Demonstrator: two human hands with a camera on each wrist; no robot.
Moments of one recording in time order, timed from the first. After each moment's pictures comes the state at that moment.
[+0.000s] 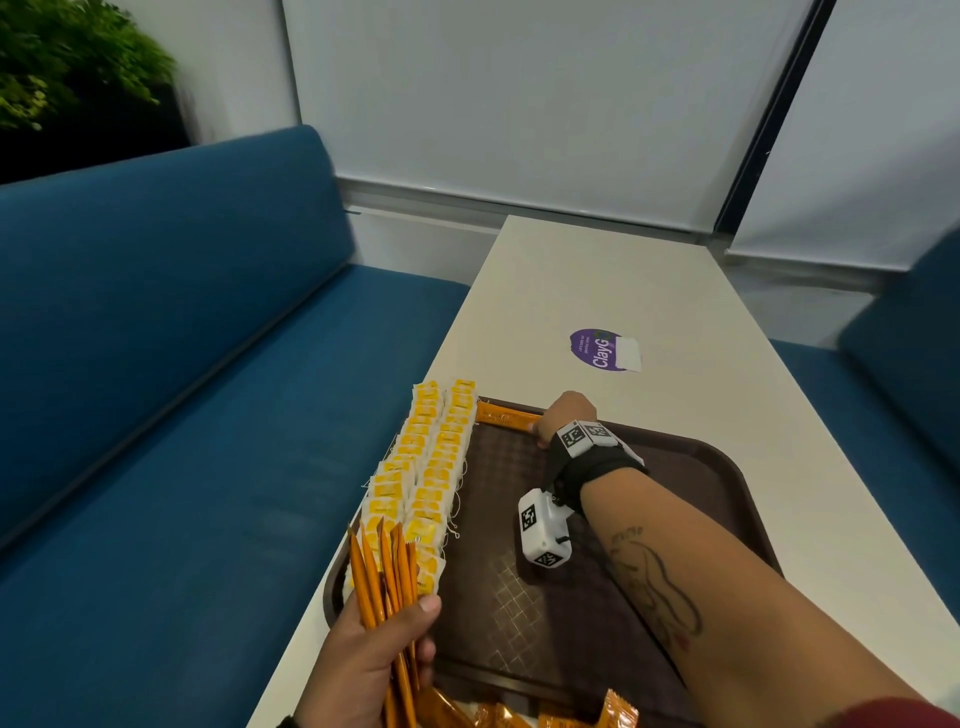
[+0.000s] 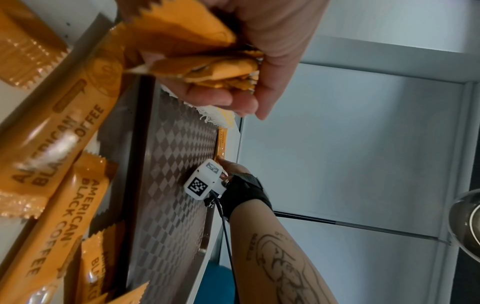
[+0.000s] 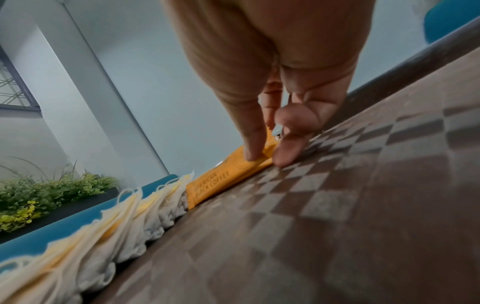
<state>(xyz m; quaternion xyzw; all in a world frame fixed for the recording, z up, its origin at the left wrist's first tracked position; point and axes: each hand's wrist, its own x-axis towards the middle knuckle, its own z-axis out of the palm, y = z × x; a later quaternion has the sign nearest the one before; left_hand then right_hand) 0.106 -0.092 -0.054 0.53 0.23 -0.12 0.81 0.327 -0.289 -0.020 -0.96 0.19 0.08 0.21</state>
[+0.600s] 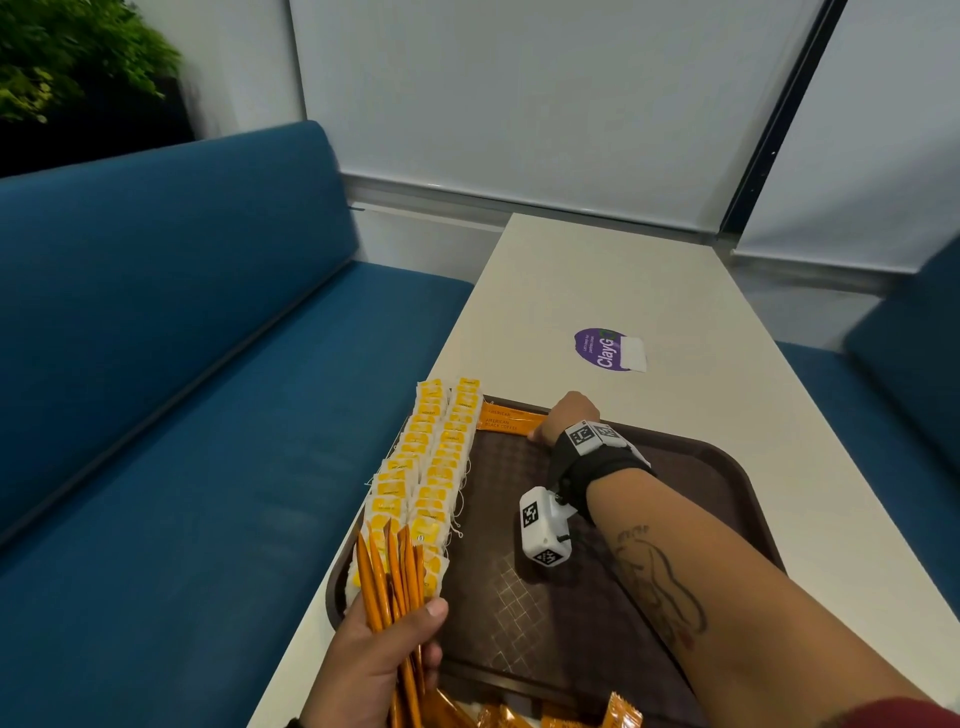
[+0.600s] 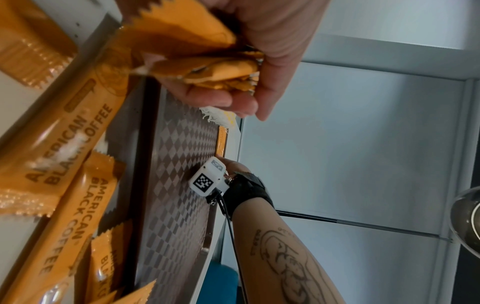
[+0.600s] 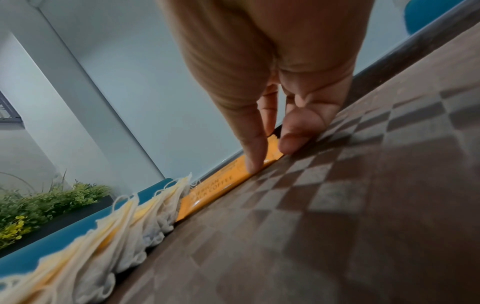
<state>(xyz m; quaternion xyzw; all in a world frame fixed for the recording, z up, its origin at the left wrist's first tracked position) 0.105 -0.093 -0.053 0.55 0.23 -0.13 0.79 0.335 -0.287 -0.029 -0.95 0.20 0.10 0.20</state>
